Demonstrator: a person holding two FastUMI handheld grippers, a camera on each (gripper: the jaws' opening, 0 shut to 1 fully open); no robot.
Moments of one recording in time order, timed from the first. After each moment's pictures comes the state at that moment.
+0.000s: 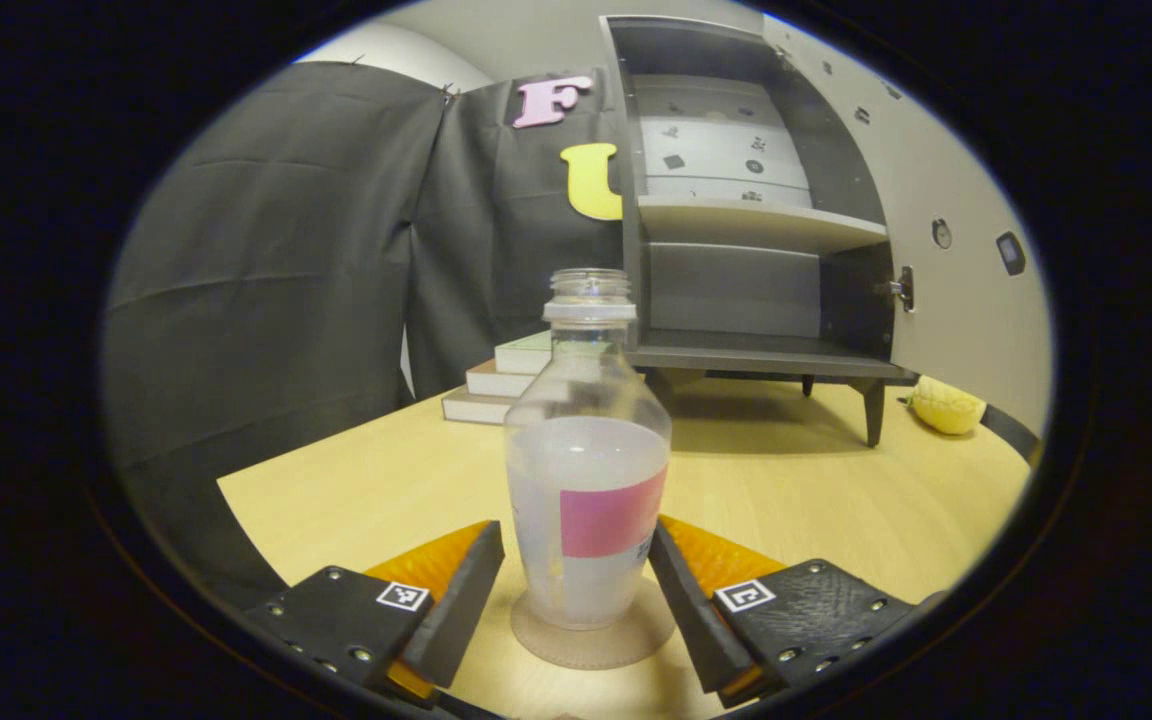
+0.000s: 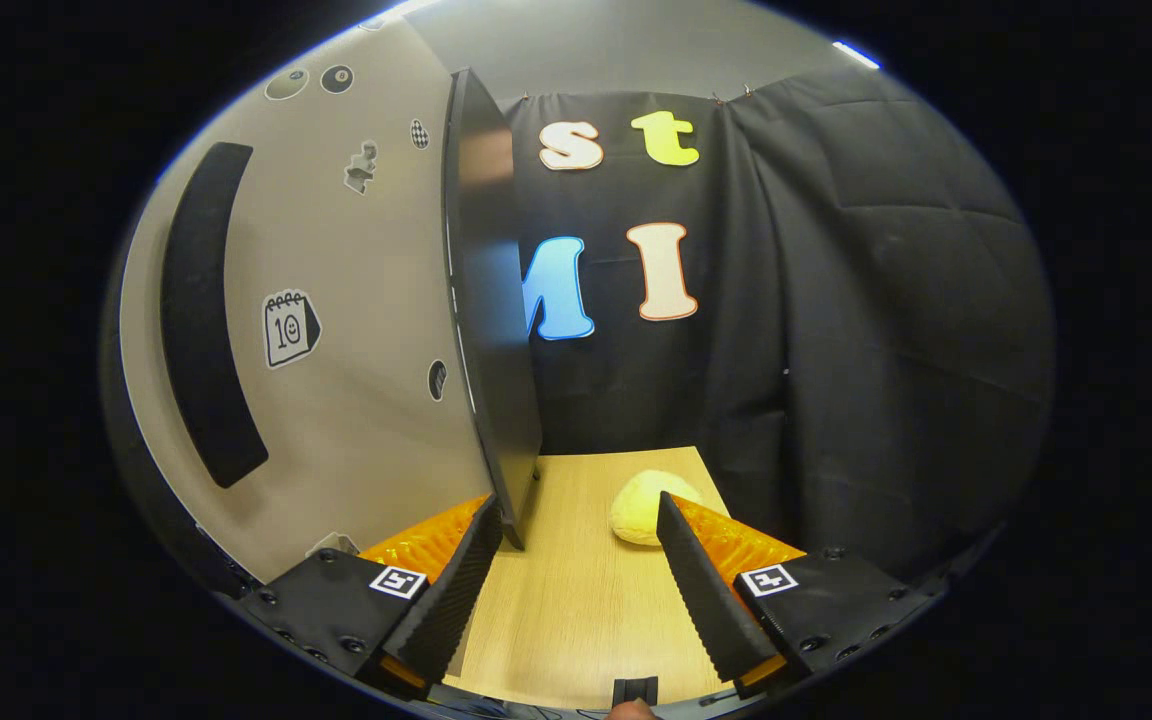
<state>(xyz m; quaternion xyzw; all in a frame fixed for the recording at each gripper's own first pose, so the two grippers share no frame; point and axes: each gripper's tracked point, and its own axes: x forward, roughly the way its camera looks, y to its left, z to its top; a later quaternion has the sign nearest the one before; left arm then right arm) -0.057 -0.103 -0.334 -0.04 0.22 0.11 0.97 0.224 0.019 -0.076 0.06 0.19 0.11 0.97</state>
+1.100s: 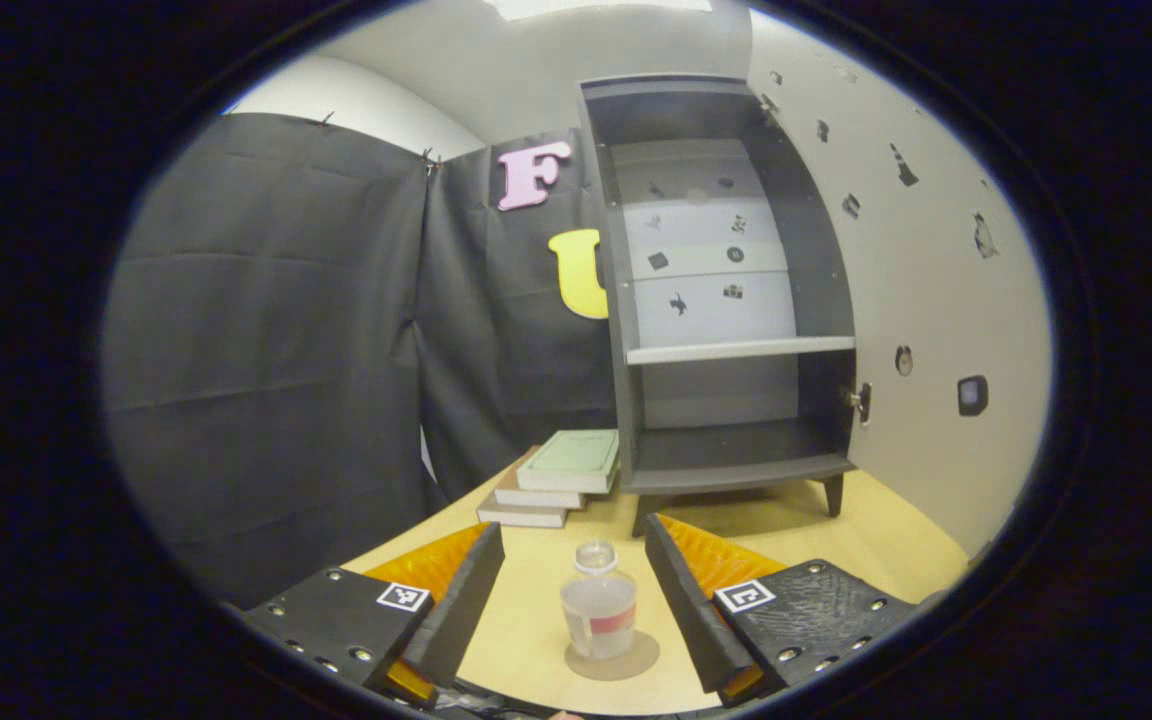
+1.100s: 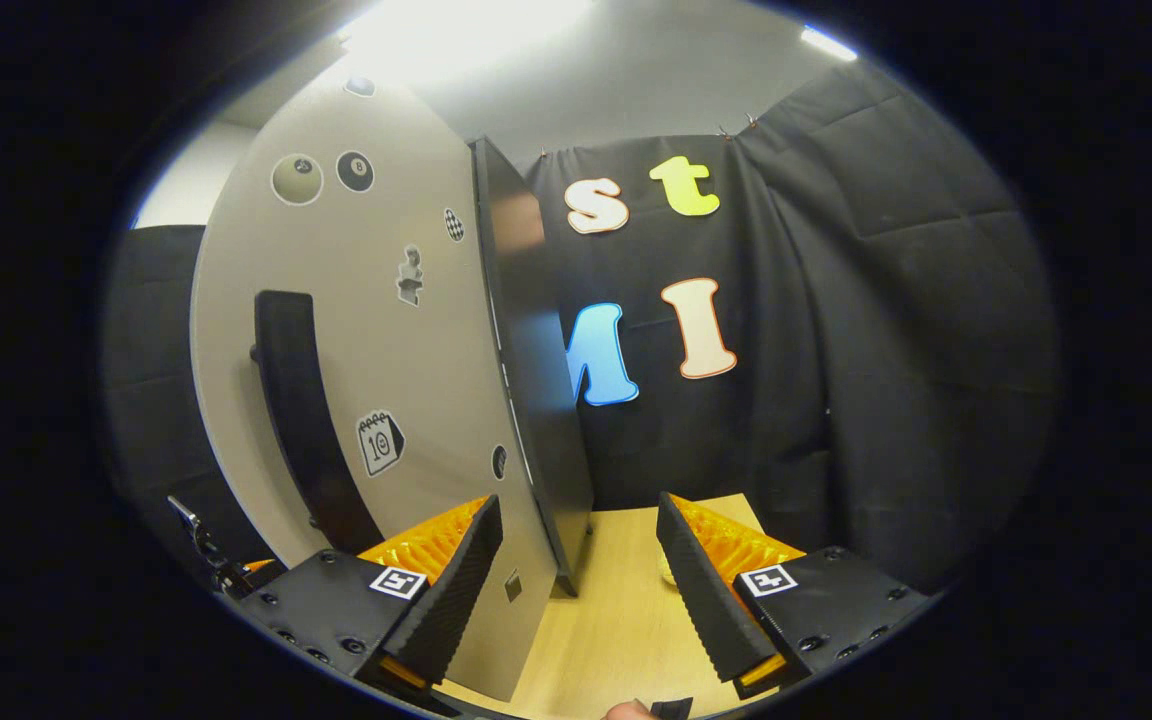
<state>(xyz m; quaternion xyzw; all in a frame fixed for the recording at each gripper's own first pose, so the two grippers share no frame) -0.071 -0.090 -0.102 0.01 0.12 0.10 0.99 0.216 0.034 0.002 0.12 0.10 0.17 0.97</state>
